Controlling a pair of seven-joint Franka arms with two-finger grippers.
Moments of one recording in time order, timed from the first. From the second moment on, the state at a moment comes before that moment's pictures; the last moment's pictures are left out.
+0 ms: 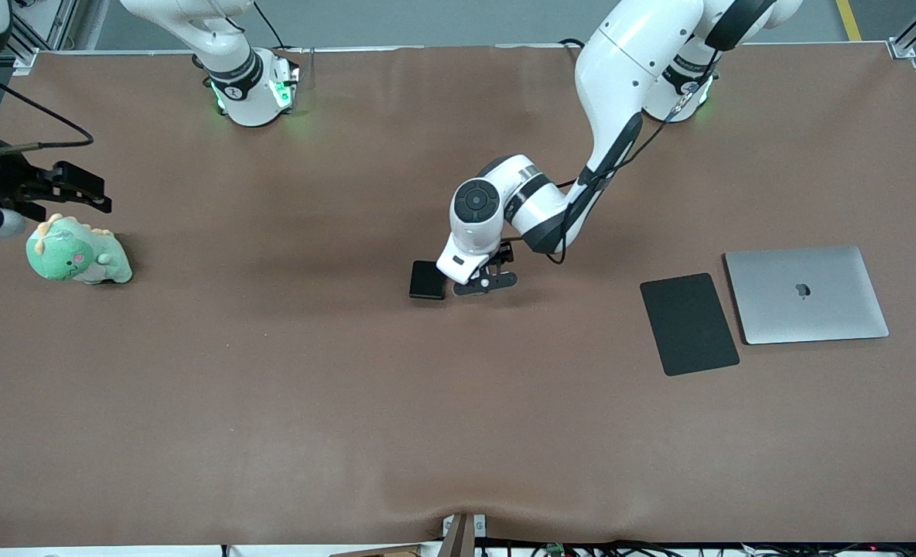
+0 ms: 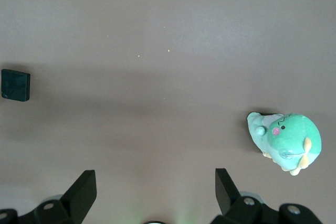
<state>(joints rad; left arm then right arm) -0.63 0.76 -0.22 -1.61 0.14 2.30 -1.06 0.02 0.05 -0.04 -1.56 0.03 1.49 -0.13</state>
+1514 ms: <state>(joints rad) -0.20 0.49 -0.20 -1.70 0.16 2.09 -0.42 0.21 0.24 -0.02 -1.56 0.13 1.64 0.08</state>
